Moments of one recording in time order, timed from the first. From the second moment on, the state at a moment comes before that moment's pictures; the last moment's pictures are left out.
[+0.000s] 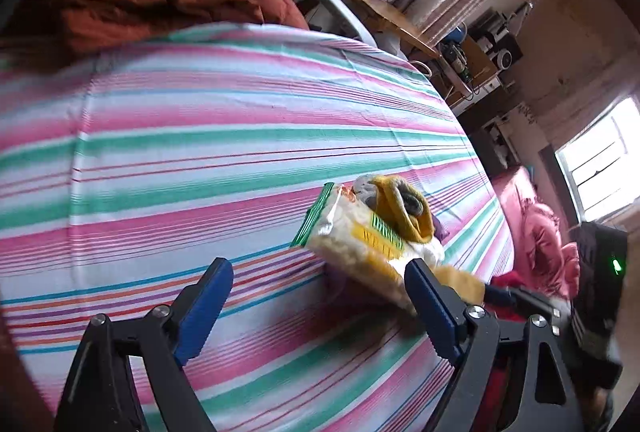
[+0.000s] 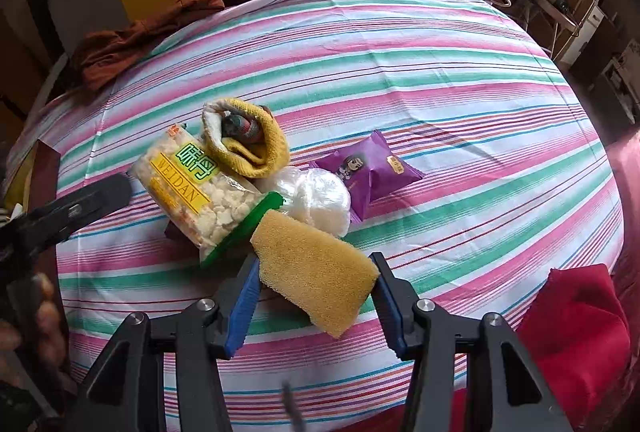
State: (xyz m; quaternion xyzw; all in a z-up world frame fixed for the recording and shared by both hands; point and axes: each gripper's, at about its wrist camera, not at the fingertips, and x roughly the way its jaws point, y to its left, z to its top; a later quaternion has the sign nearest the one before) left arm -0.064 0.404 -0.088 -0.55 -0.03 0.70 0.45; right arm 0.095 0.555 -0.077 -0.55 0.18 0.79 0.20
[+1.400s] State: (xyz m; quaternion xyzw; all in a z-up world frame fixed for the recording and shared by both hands) left arm -0.002 0.311 -0.052 -0.47 0.01 0.72 0.51; right arm 0.094 0.525 -0.059 -0.49 0.12 0.85 0.14
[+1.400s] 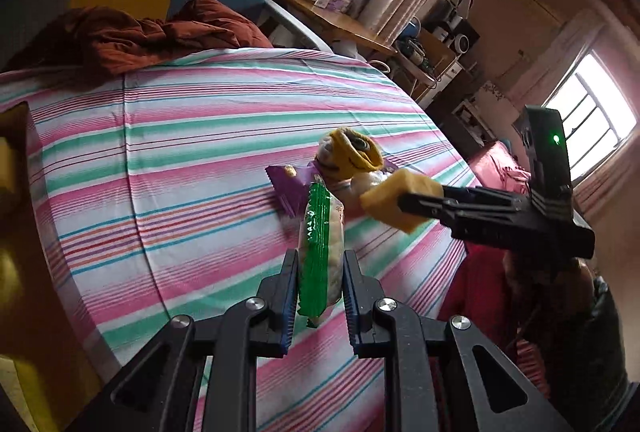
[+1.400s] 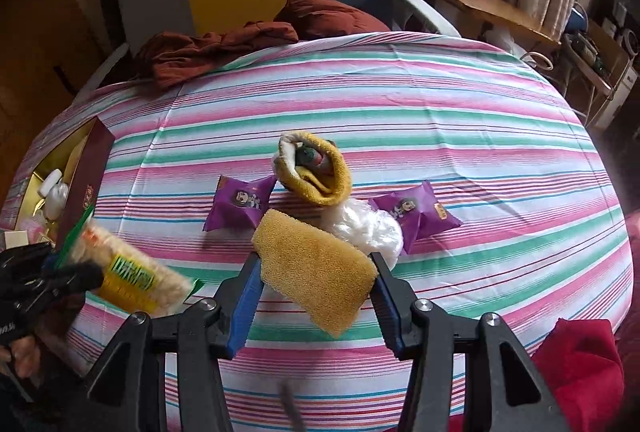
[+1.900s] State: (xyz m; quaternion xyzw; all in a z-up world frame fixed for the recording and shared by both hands) left arm -0.005 0.245 -0.023 -0.42 0.01 0.78 0.46; right arm 0.094 0.528 -0.058 -0.49 0.11 0.85 0.18
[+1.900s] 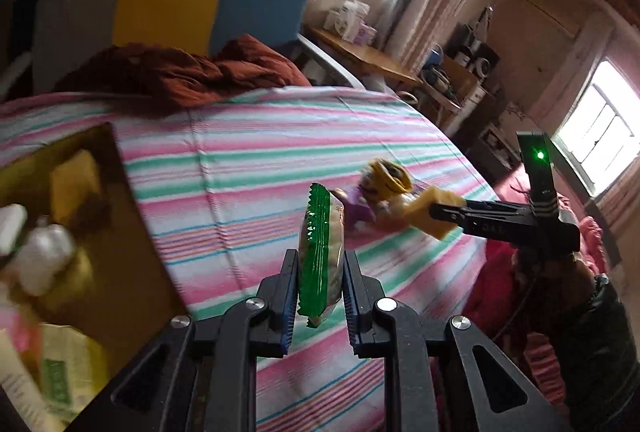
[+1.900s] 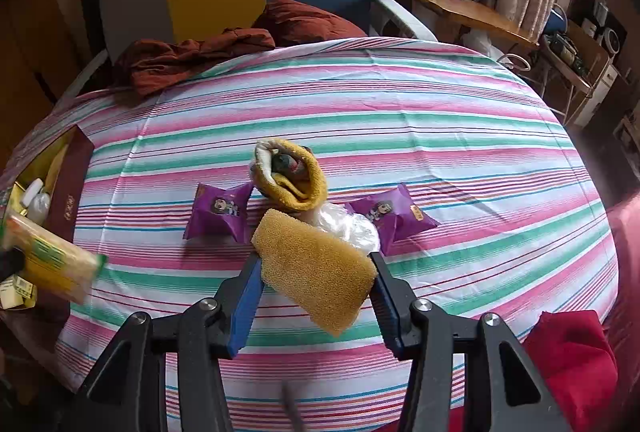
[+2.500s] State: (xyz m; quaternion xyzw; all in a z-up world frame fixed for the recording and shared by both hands) left arm -0.016 0.161 0.016 -0.33 0.02 0.87 0.37; right arm 0.067 0.482 -0.053 -0.49 0.08 0.85 0.17
